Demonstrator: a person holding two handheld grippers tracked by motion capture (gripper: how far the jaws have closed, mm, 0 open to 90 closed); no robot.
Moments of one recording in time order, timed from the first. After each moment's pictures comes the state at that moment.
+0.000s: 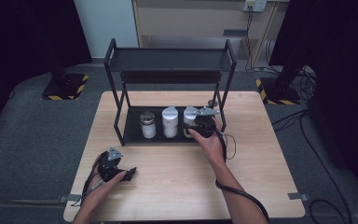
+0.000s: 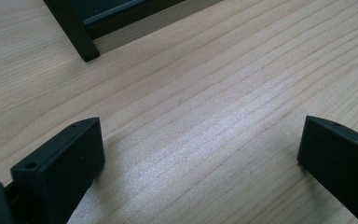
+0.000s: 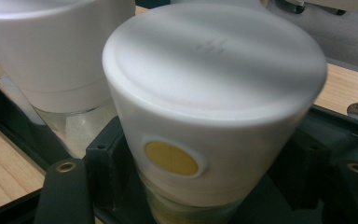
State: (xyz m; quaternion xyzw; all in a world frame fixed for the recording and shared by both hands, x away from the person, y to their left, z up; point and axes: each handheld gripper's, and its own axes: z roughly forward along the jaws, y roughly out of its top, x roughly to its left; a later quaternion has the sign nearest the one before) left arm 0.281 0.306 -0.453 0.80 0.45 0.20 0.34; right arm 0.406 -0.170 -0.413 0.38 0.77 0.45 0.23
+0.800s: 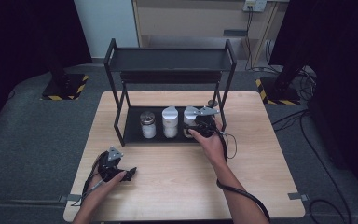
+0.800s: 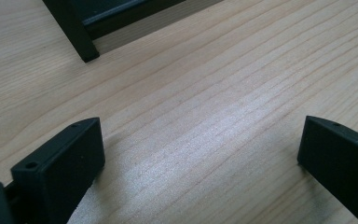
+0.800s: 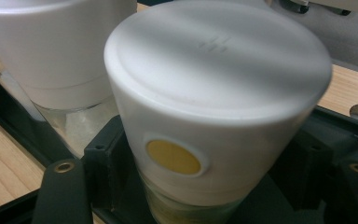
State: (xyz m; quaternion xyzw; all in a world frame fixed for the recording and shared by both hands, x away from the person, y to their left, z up) left arm 0.281 0.306 -0.453 0.80 0.45 0.20 0.34; right arm 0.408 -0.173 -0.413 0.38 0.78 0.45 0.23
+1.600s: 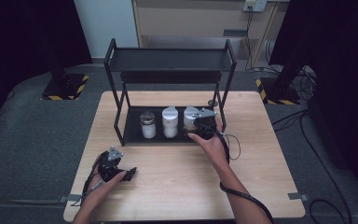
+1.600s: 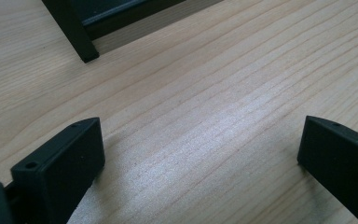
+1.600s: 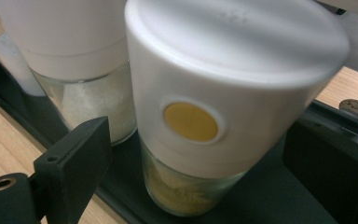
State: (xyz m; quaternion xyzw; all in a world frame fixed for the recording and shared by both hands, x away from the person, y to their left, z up) left arm 0.281 0.305 -0.453 0.80 0.45 0.20 0.34; right arm 0.401 -0.166 -0.405 0.36 0.80 0.41 0.25
